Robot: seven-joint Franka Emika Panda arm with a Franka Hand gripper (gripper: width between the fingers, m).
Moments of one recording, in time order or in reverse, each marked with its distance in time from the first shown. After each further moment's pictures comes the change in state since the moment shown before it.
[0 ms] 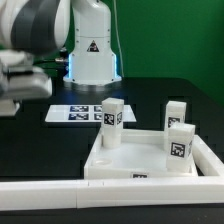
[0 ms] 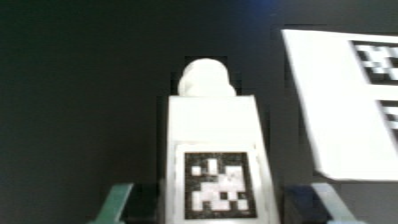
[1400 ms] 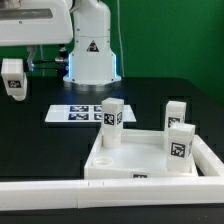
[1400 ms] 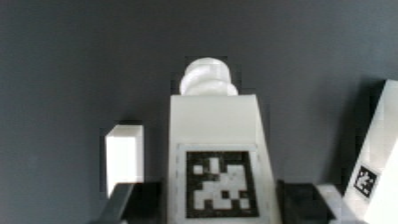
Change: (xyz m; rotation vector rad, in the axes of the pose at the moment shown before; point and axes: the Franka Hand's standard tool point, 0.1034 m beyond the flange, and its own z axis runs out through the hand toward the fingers) arm 0.000 -0.048 -0.119 -0.105 0.847 -0.032
